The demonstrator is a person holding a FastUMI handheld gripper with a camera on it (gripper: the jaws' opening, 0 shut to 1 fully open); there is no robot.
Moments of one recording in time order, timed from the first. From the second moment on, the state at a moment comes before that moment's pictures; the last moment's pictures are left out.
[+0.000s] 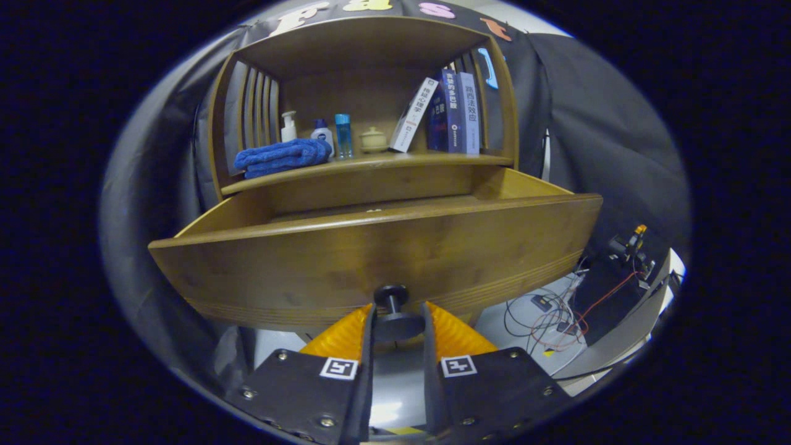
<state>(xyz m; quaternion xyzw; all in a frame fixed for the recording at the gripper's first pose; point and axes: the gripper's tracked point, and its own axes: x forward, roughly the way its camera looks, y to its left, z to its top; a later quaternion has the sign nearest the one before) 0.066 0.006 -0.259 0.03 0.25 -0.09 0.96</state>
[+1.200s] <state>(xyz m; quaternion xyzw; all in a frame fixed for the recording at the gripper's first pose) 0.097 0.020 -0.116 0.02 0.12 -0.08 0.99</state>
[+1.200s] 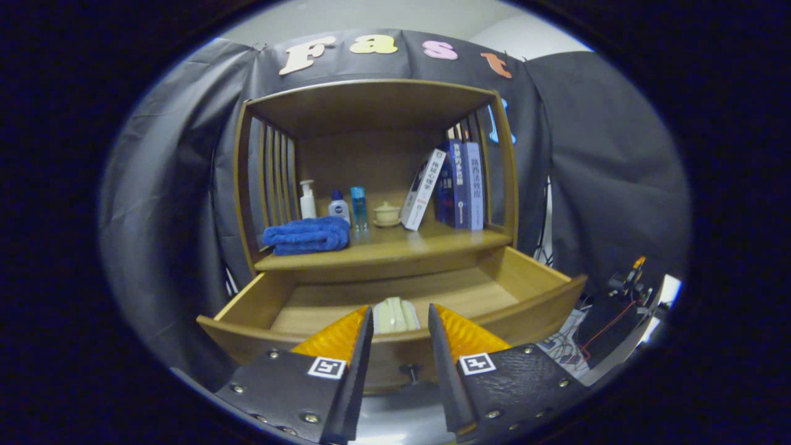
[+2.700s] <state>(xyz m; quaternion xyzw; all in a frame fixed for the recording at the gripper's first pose) 0.230 0.018 -0.265 0.04 0.48 -0.14 0.87</state>
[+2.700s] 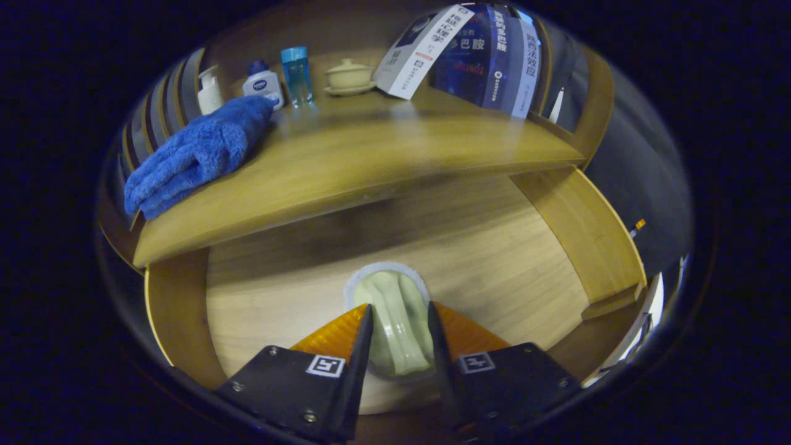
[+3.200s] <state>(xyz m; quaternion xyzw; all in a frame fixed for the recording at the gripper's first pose) 0.206 0.000 -0.230 0.02 0.47 -0.19 0.86</state>
